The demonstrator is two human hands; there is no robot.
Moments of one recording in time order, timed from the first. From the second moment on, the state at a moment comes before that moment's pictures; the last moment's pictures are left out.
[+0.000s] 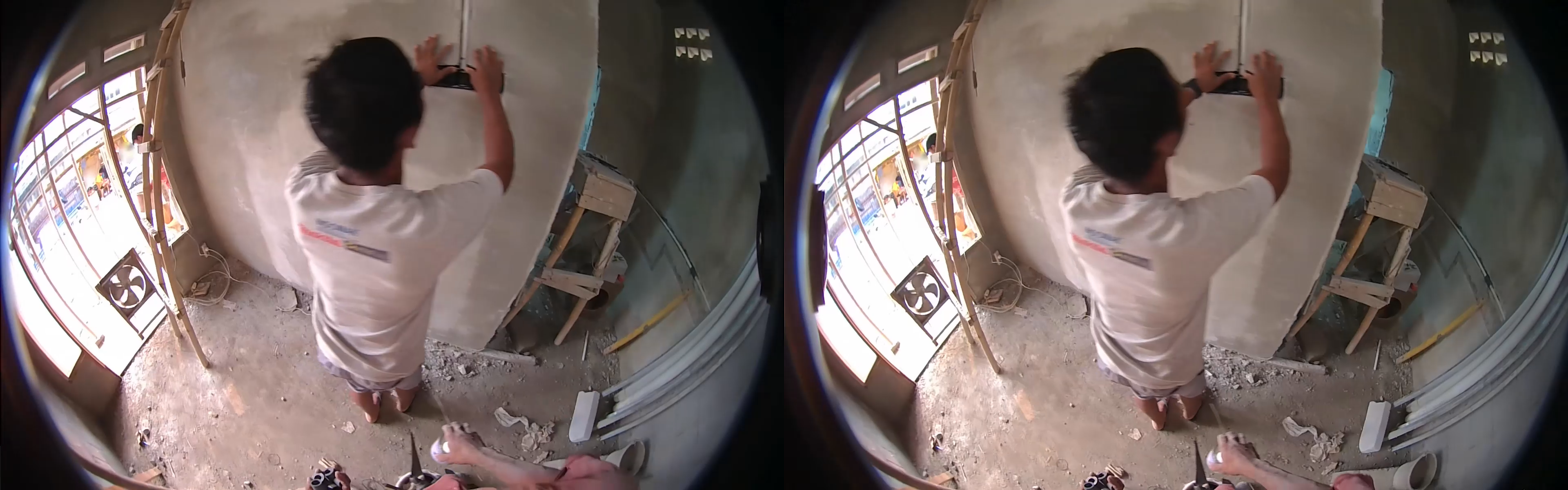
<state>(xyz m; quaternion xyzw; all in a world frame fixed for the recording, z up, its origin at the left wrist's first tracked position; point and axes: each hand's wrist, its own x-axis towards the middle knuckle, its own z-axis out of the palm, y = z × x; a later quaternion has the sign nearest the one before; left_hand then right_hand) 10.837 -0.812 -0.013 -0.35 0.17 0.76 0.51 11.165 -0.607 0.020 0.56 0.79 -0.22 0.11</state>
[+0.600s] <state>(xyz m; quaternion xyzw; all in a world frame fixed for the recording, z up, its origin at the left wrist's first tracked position) 10.484 -0.891 0.035 -0.18 0.03 0.92 0.35 10.649 -0.614 0.083 0.24 0.94 -0.22 0.05</state>
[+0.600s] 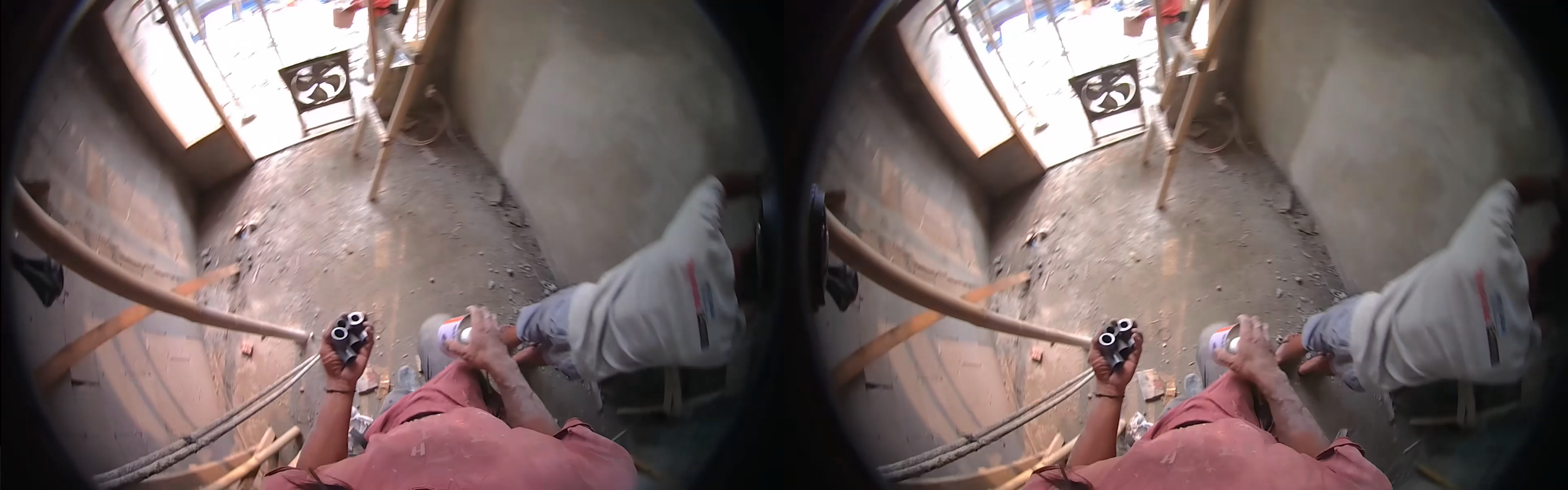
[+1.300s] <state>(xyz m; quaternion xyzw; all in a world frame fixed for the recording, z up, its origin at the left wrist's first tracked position) 10.017 -0.877 0.063 -0.29 -0.01 0.95 0.11 9.961 -0.528 0.146 0.02 0.96 -0.23 0.17</state>
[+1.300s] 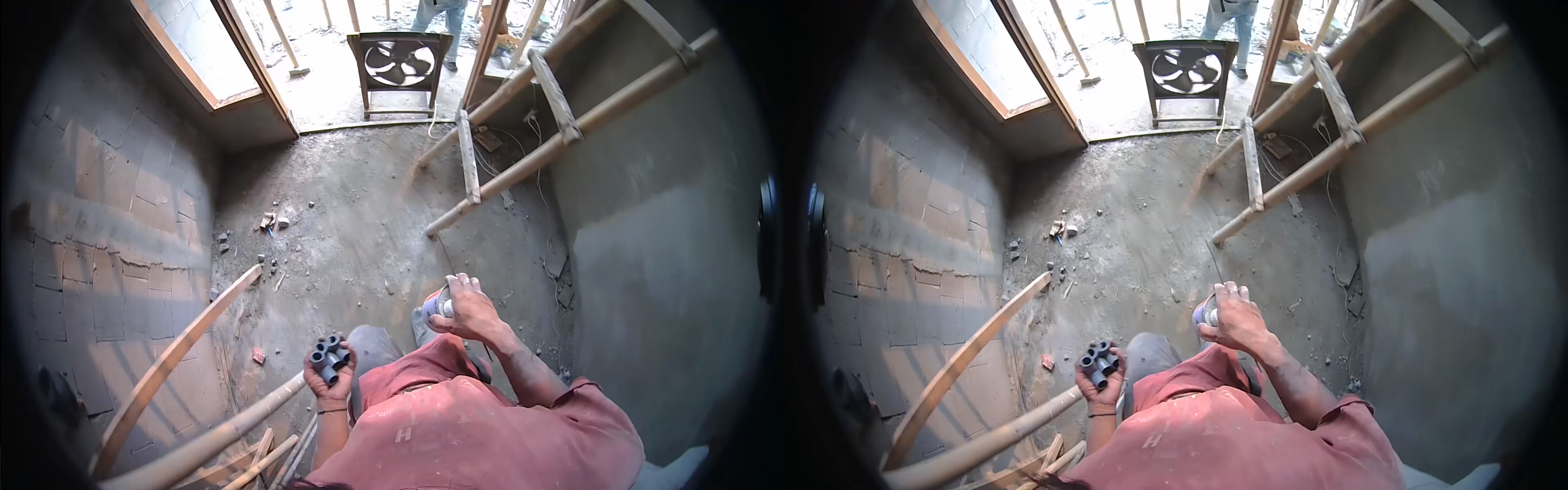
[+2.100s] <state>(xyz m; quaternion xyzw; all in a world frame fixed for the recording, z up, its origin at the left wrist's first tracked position) 9.056 -1.008 0.136 -0.12 0.10 0.96 0.22 9.149 -0.703 0.194 -0.01 0.94 -0.29 0.19</state>
